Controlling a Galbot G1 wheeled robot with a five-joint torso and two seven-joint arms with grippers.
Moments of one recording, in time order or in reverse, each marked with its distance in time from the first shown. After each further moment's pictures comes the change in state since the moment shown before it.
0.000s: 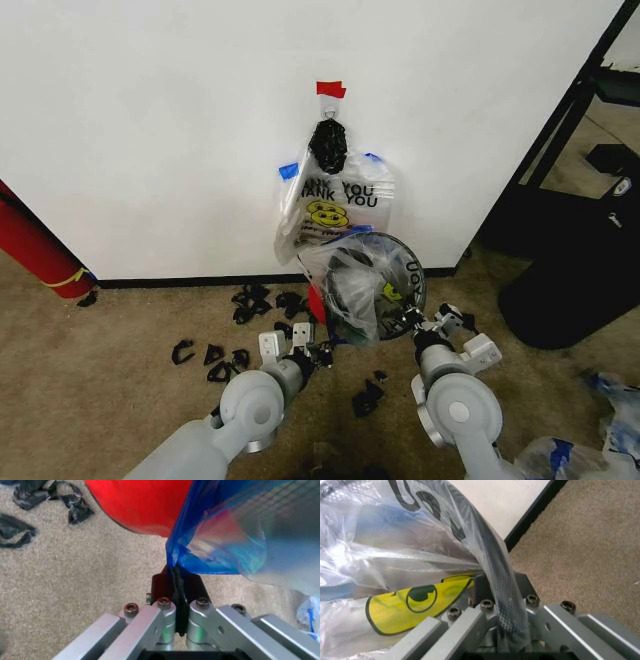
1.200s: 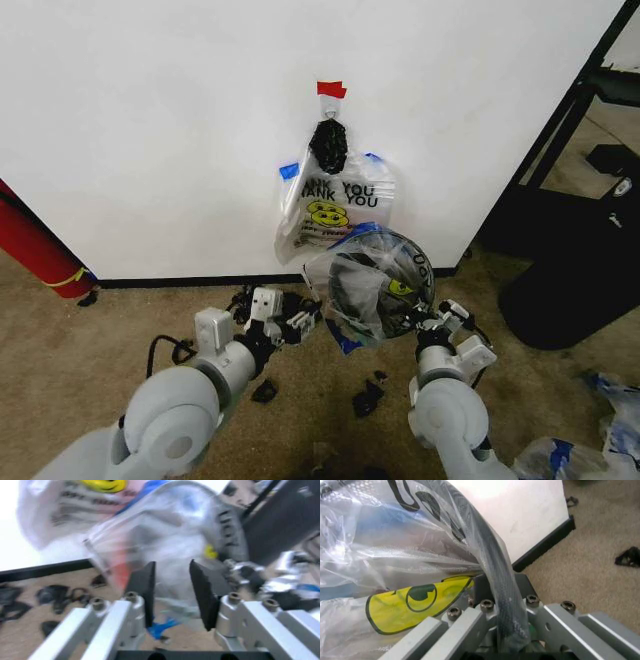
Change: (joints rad) left arm 0.039 0.264 -0.229 -0.480 -0.034 0.076 0.020; right arm -0.013 0.009 -0.044 -0.066 -0.385 0.097 -0.091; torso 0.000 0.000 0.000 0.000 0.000
